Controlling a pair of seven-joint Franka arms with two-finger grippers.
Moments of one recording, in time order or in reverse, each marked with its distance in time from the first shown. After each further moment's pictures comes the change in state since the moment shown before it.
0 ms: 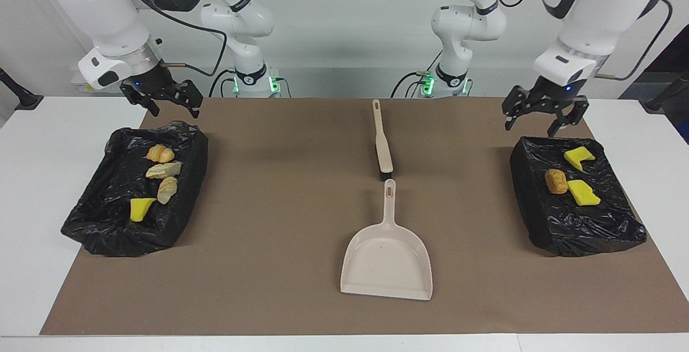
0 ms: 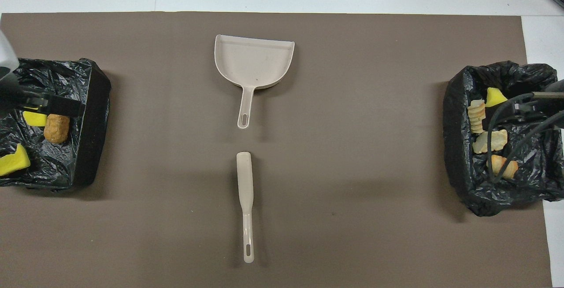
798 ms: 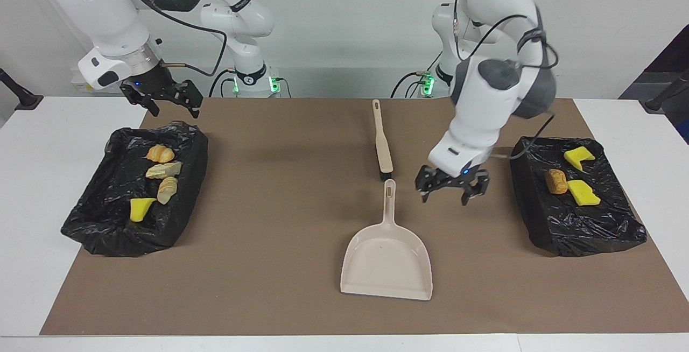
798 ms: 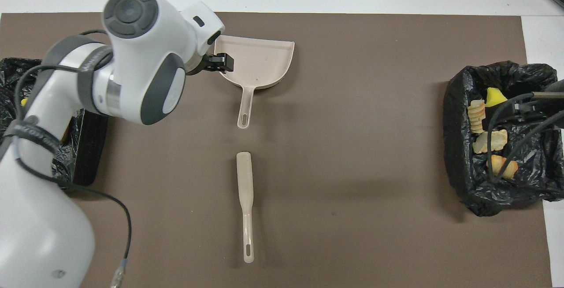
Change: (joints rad) left arm -0.242 0.381 -0.007 0.117 -0.001 0.373 -0.303; right arm 0.000 0.000 0.000 0.000 0.000 0.000 0.000
